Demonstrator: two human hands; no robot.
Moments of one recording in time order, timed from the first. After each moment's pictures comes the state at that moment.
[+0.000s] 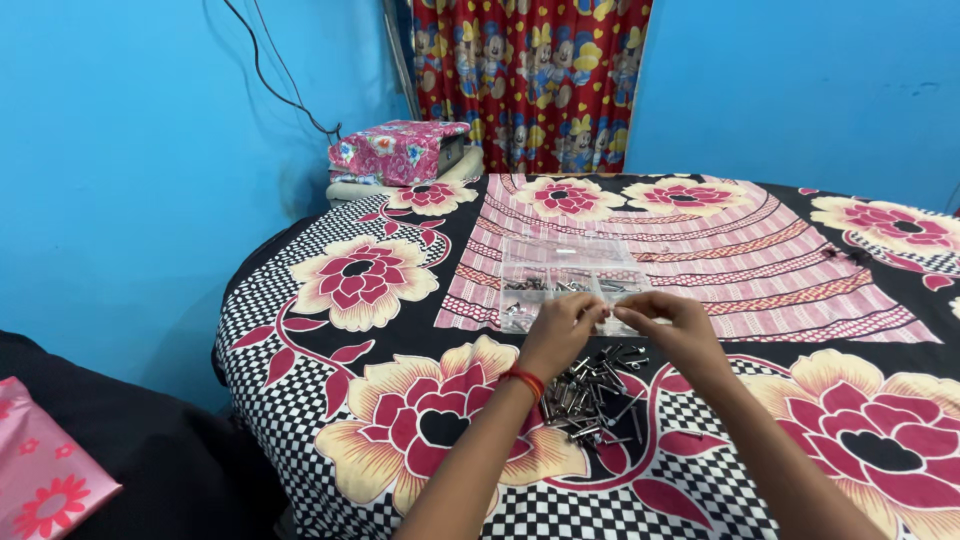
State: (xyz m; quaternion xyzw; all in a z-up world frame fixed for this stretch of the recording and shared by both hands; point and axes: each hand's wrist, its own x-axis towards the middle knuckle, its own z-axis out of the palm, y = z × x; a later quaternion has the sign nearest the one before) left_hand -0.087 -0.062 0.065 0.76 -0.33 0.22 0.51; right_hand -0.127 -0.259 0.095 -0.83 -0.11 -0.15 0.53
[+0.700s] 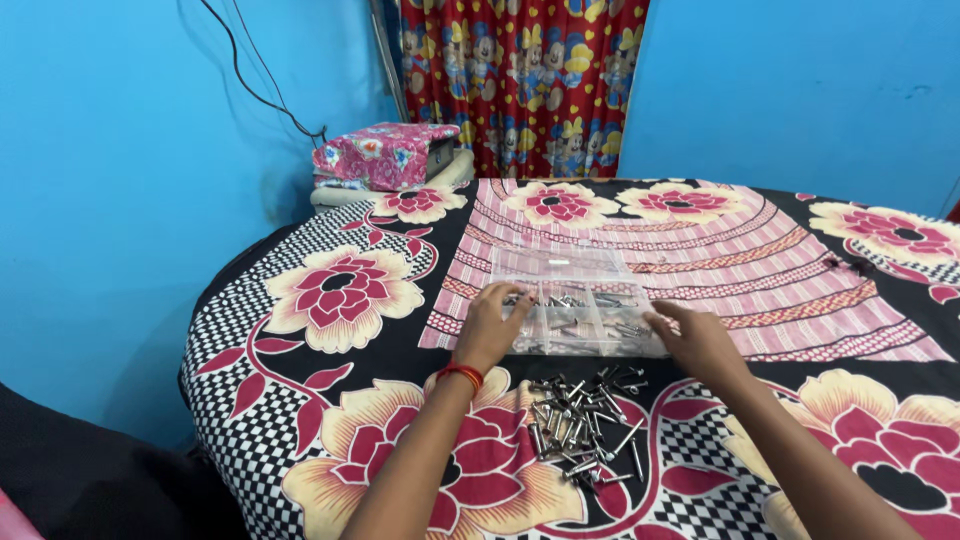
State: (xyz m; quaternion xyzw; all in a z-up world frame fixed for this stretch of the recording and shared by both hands) left_hand -0.017 0.006 0.050 0.82 -0.19 0.28 0.45; right_hand -0.034 -0.323 0.049 -0.95 -0.04 -0.19 0.23
